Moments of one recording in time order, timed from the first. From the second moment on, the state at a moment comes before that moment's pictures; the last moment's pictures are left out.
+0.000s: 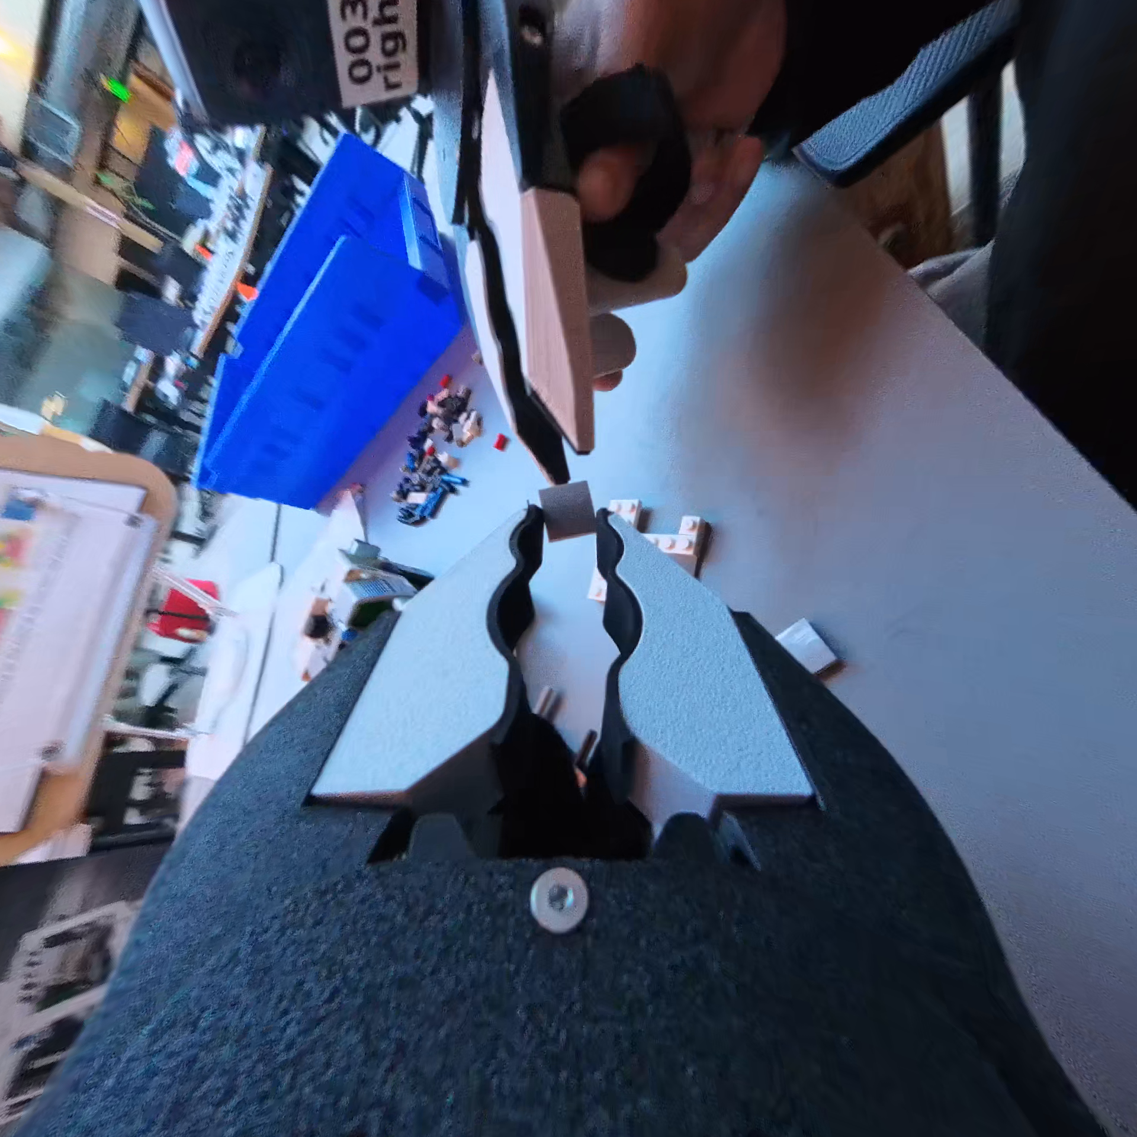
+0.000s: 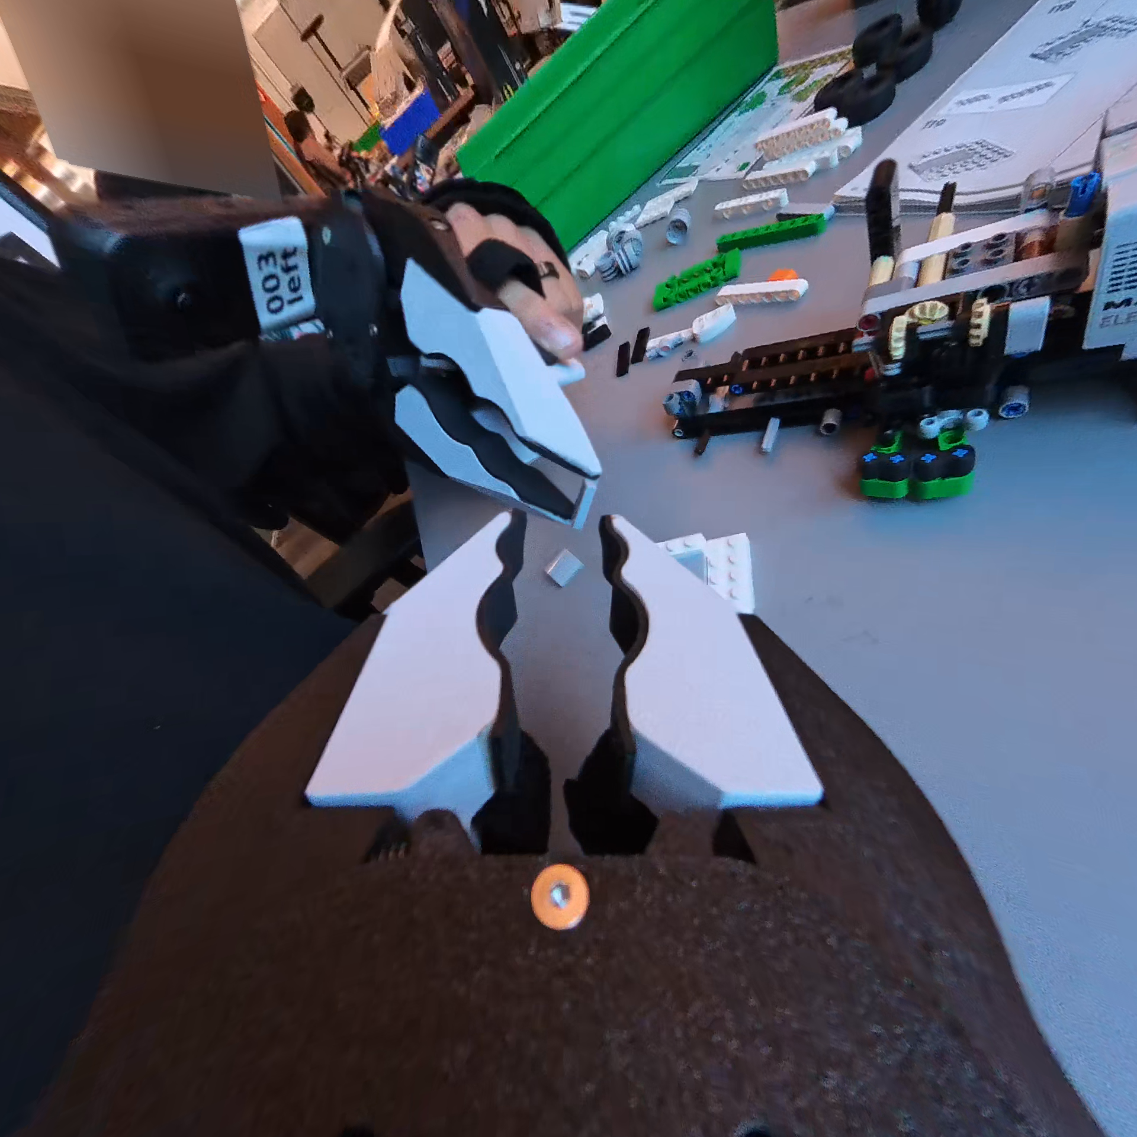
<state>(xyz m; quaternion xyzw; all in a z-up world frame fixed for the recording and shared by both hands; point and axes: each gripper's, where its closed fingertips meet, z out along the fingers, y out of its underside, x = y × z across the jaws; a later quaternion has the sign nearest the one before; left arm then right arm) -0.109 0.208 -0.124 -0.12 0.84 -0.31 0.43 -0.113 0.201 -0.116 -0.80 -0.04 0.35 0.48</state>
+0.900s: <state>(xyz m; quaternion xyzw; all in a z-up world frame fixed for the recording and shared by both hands) -0.102 0.209 -0.189 -0.25 0.91 -0.31 0.13 -0.098 0.188 -0.152 -0.84 0.00 0.30 0.45</state>
